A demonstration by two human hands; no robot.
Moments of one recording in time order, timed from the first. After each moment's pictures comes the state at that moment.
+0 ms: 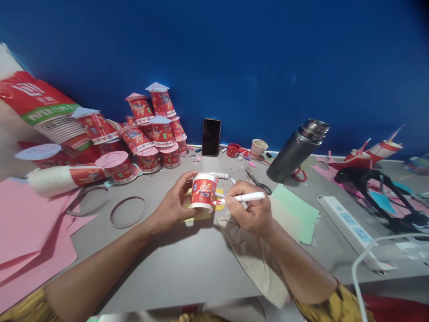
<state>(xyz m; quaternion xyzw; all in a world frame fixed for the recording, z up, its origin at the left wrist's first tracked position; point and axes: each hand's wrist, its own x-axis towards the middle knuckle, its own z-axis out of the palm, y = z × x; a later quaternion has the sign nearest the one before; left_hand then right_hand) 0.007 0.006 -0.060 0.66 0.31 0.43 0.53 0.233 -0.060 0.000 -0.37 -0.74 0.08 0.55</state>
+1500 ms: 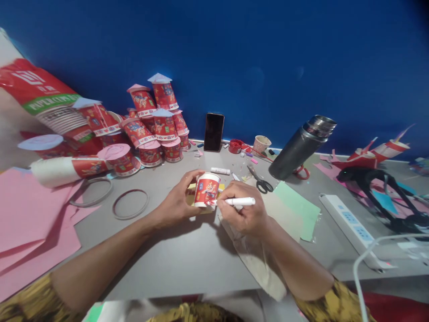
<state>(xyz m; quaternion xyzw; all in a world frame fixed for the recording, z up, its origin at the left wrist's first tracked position) 0.014 -0.002 -0.046 0.71 0.36 0.38 0.48 0.223 -0.060 -0.006 -0.32 -0.79 0.05 0.52</state>
